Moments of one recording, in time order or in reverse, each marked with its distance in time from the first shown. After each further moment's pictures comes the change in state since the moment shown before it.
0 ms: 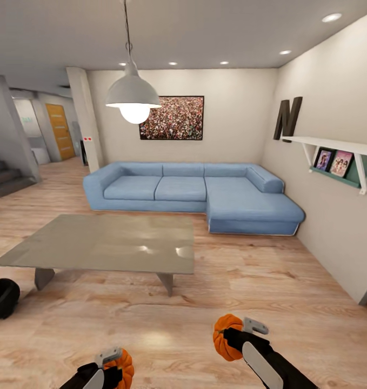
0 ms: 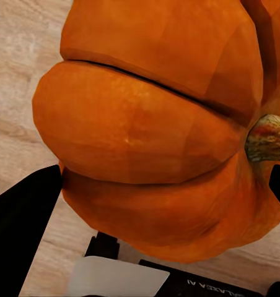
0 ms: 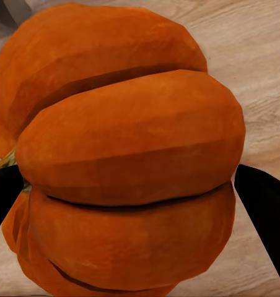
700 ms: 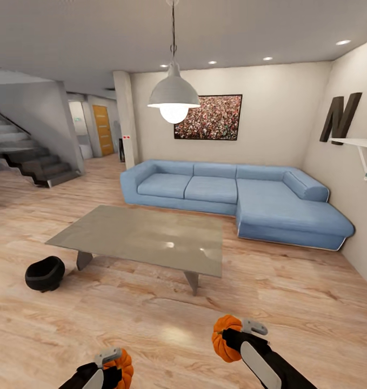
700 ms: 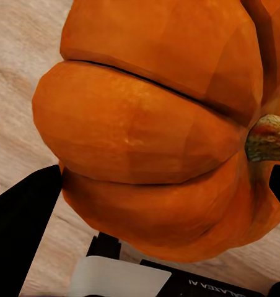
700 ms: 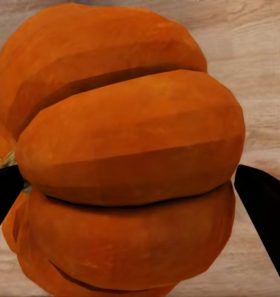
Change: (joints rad) left arm 0.000 0.003 0.001 0.000 -0.001 0.000 0.000; right arm 0.000 0.010 -0.001 -0.002 -0.002 0.010 -0.016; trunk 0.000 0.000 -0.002
